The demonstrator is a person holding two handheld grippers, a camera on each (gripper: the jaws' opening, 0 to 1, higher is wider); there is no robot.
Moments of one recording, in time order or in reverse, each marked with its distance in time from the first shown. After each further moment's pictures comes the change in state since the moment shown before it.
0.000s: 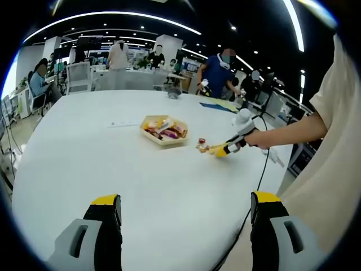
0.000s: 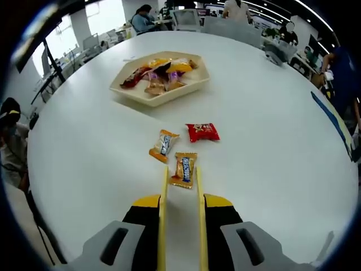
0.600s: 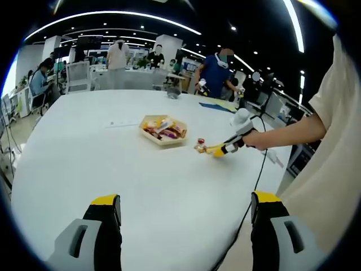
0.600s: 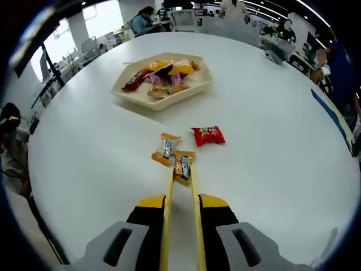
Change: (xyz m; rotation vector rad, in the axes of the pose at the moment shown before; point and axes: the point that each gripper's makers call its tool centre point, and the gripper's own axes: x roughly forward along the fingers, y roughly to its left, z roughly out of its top) left arm 0.000 -0.001 -0.001 -0.007 -0.002 -0.004; right arm 0.005 0.007 0.006 0.032 -0.011 0.009
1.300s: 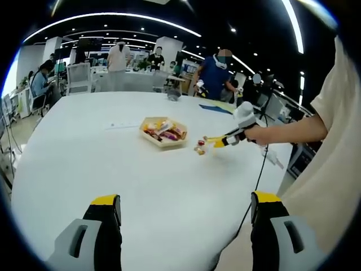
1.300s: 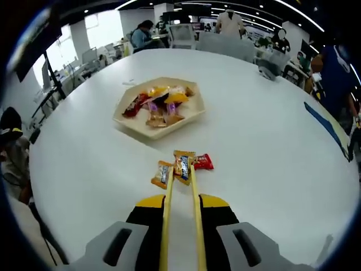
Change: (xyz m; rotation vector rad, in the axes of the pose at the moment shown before) left arm -0.003 0.000 0.001 0.002 -0.018 0.003; right arm -0.028 -0.005 0.040 -0.003 -0.121 -0.021
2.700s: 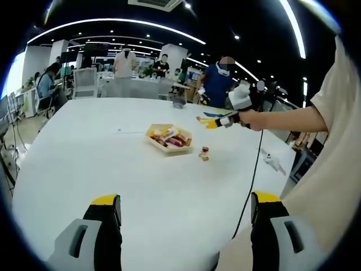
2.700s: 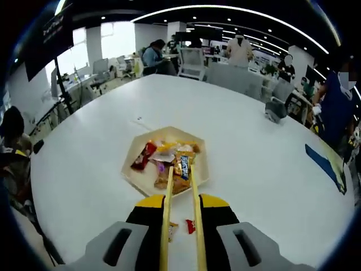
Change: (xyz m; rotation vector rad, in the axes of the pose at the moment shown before) left arm -0.015 0.007 0.003 -0.017 -0.065 0.035; right arm -0.014 0.010 0.111 -0.102 -0.161 0.001
